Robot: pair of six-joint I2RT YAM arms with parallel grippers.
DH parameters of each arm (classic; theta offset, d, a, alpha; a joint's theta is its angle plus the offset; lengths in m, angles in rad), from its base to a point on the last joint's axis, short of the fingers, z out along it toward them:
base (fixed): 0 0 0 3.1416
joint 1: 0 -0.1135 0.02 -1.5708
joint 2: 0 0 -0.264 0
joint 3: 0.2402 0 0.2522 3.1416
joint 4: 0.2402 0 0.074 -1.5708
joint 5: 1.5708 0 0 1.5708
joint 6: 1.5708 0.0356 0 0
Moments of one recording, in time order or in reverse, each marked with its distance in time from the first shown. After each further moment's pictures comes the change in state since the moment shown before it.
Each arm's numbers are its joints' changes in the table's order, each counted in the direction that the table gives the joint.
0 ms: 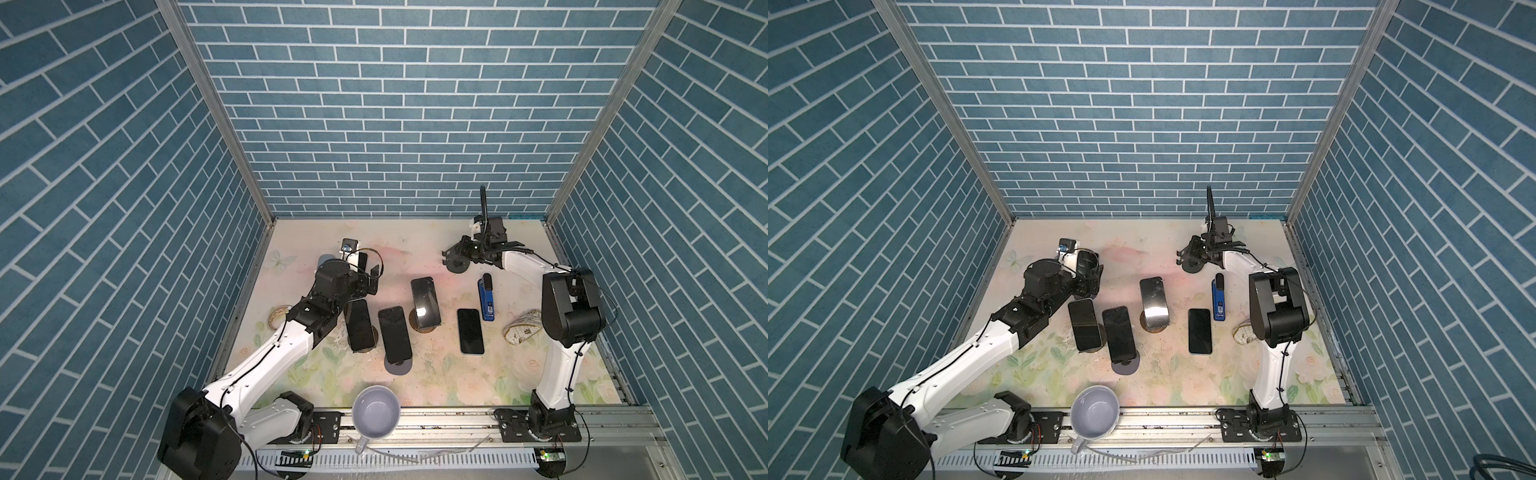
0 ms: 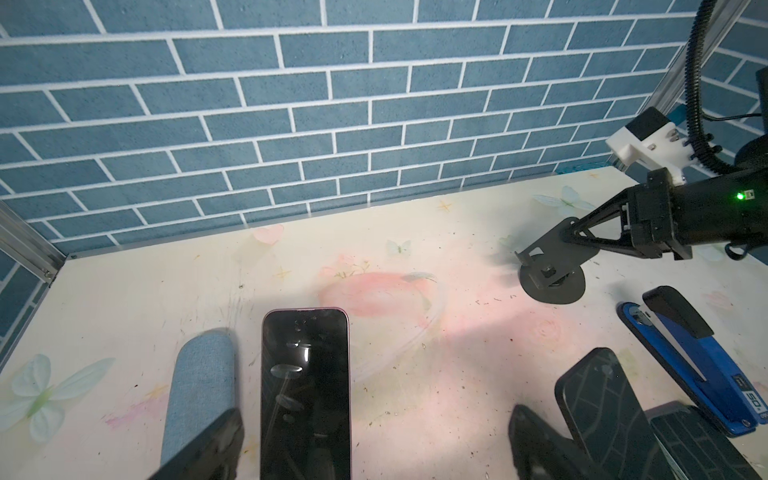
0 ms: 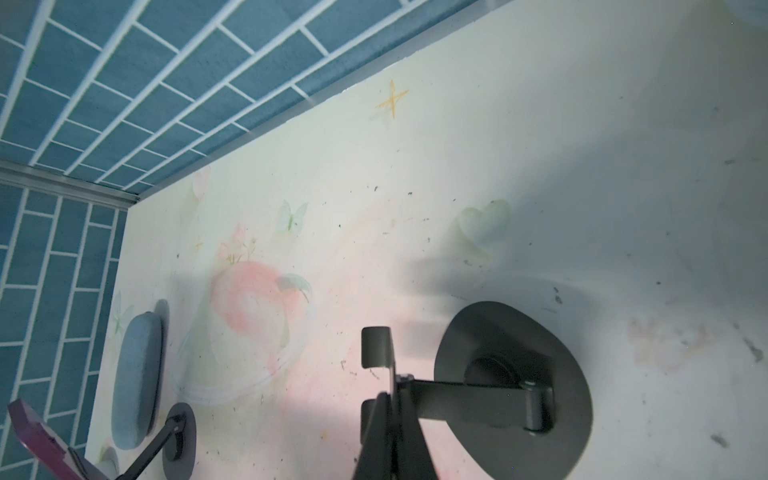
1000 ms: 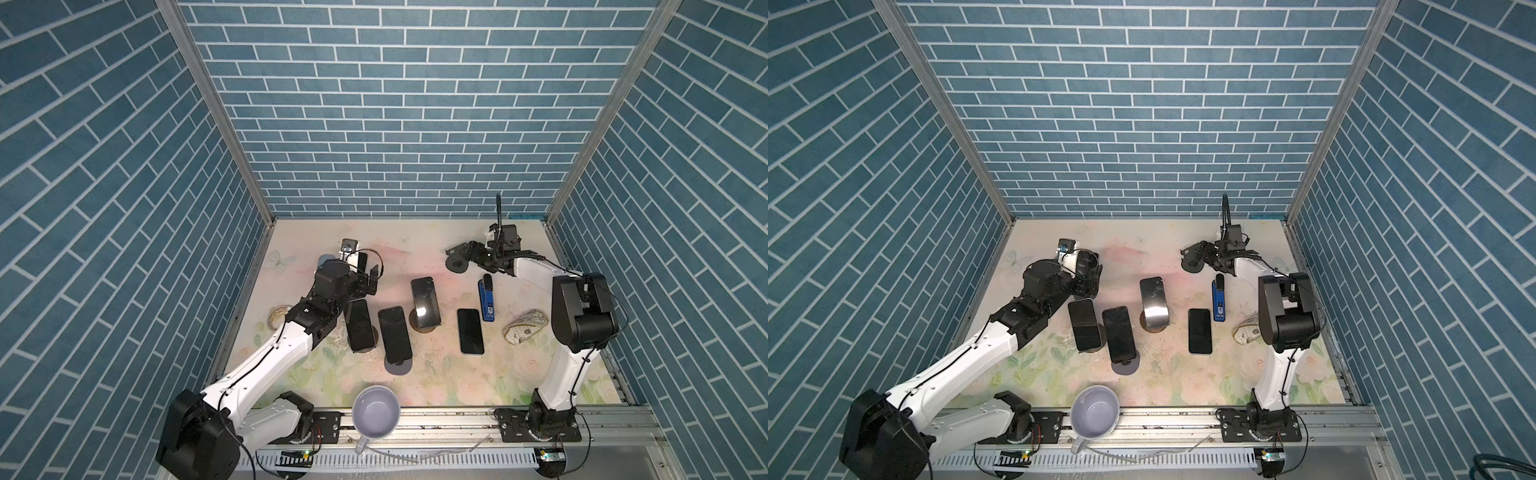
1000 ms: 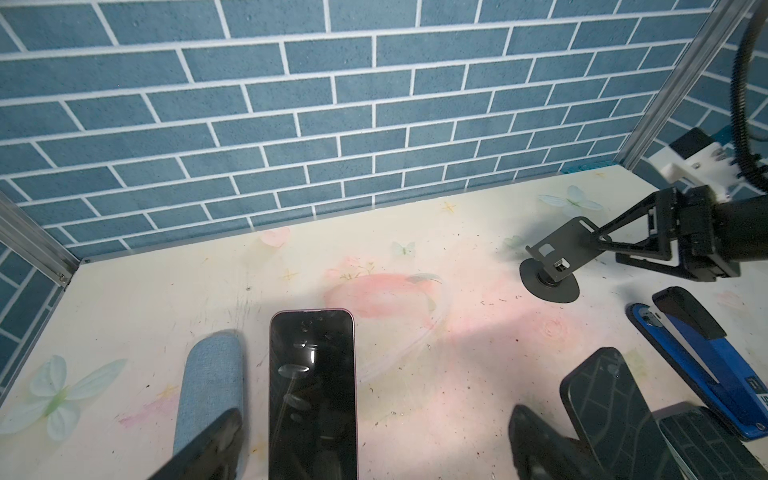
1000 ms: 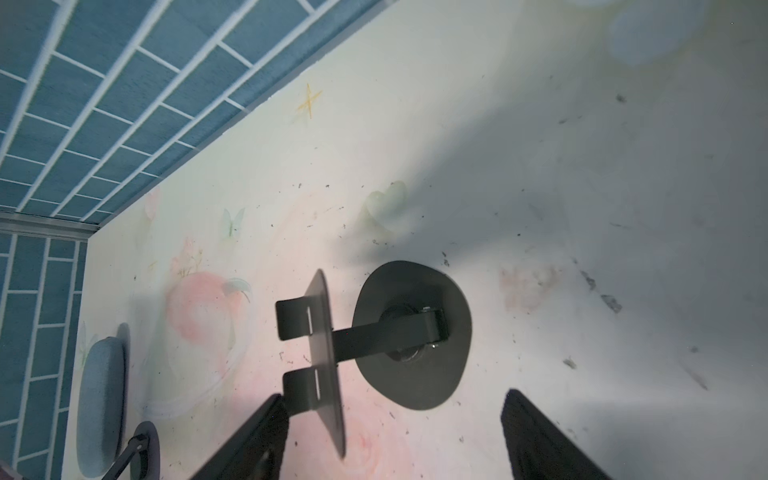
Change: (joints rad) left arm 0.006 0.011 0.000 0.008 -0.018 0.014; right arm 0.068 0.121 -0.165 -0.016 0.047 0.002
